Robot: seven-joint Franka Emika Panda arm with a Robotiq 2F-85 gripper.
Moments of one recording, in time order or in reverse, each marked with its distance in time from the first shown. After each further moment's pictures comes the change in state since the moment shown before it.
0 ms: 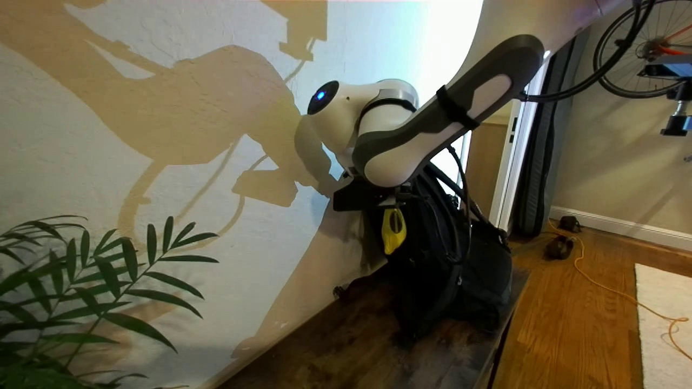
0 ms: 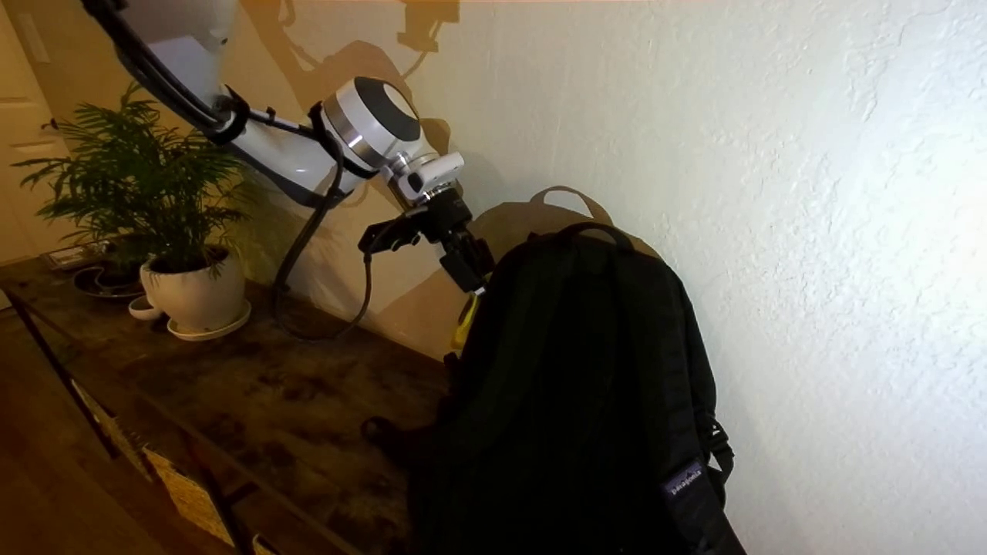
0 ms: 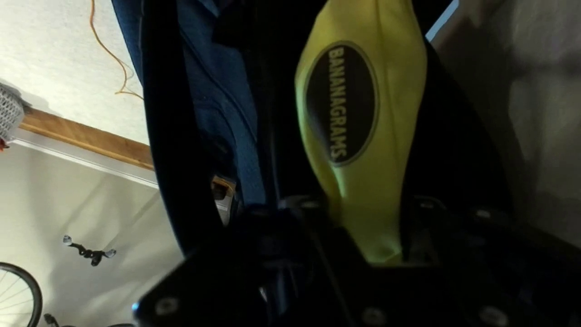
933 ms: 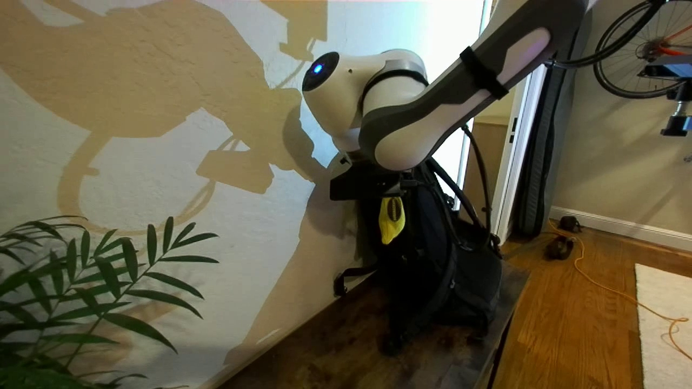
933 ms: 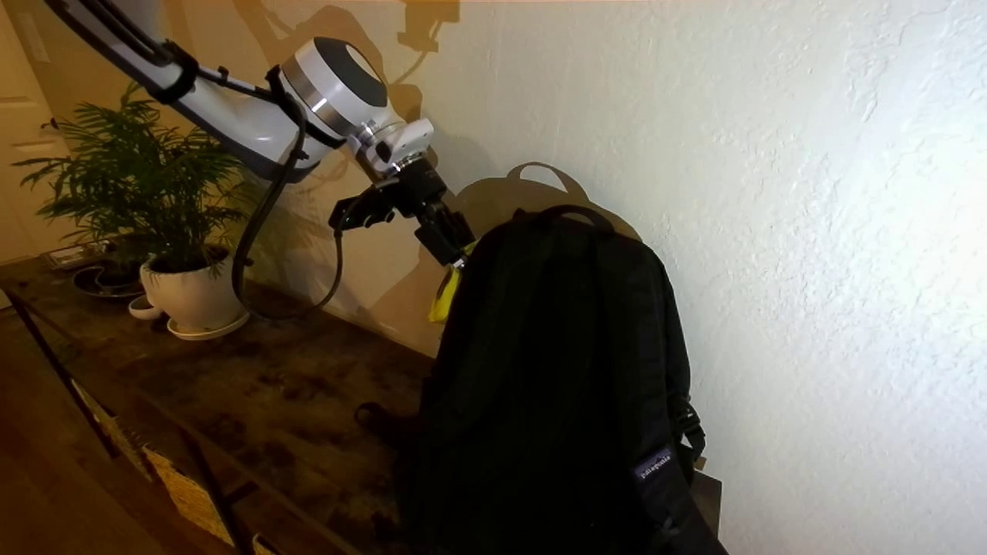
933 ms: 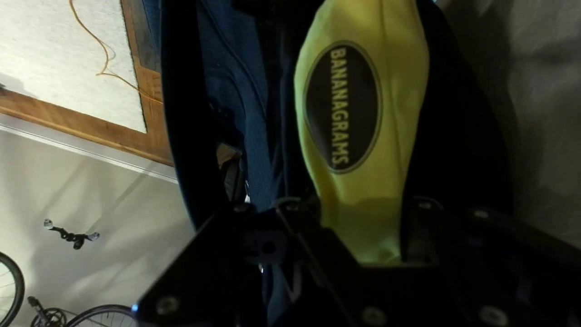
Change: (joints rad) arm 0.060 -0.138 -0.002 -0.144 -0.065 0.022 0.040
